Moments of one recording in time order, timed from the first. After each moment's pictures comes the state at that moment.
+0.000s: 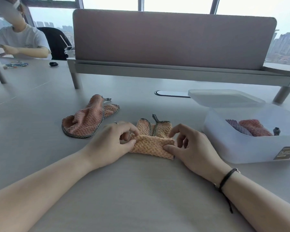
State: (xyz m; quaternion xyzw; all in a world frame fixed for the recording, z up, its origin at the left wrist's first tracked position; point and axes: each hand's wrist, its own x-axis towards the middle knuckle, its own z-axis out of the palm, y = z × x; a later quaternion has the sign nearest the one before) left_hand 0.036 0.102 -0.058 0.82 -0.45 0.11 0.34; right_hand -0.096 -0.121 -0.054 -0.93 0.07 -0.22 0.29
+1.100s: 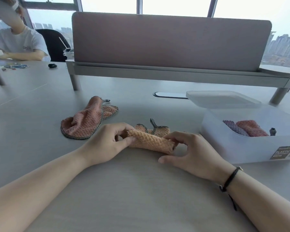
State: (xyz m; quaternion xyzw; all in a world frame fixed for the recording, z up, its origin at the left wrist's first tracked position) left_hand 0.042 0.103 -0.055 0.80 -0.44 0.01 0.41; right_hand -0.104 -0.124 -0.047 -0.95 0.03 -0.15 0.26
